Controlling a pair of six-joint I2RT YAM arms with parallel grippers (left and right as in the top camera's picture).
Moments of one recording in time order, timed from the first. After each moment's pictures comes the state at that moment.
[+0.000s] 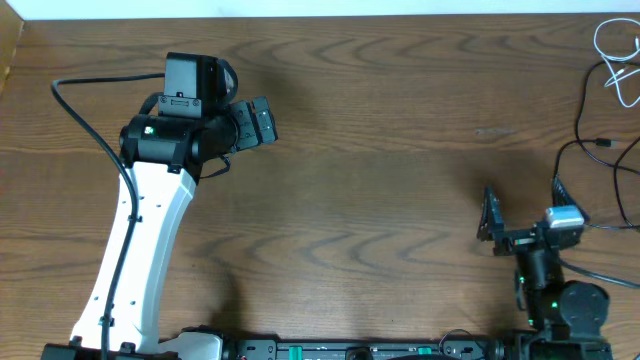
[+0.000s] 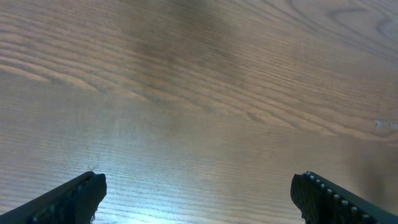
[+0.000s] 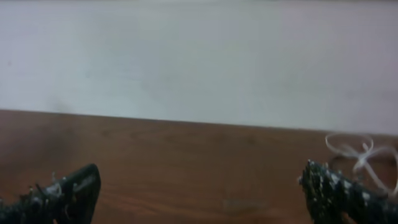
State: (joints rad) left arm -0.13 1.44 1.41 -0.97 0.12 -0.38; right arm -0.05 0.13 0.15 0.05 -0.16 0.03
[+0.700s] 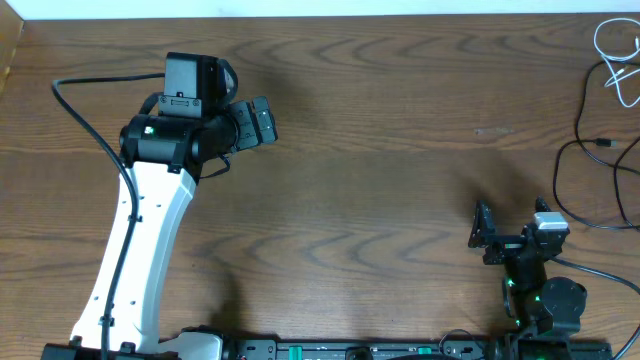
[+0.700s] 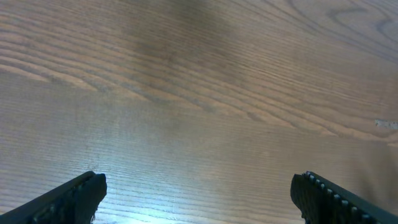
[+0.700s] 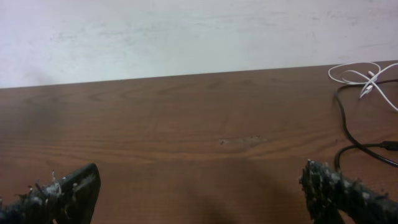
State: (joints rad) left arm -0.13 1.44 1.41 -0.97 0.12 -0.38; right arm -0.05 0.03 0.01 -0.06 -0.11 0.11
